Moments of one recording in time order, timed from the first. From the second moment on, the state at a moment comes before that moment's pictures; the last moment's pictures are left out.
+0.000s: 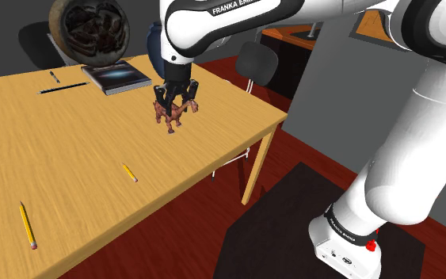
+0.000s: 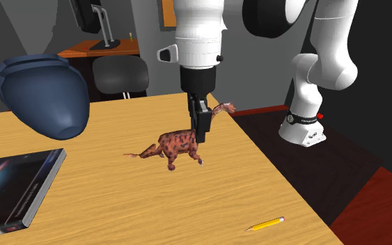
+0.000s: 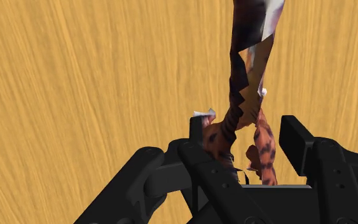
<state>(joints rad) 0.10 0.17 0.27 -1.85 -0.01 2.04 0.41</state>
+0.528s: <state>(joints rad) 0.10 0.17 0.27 -1.83 0.00 2.02 0.41</state>
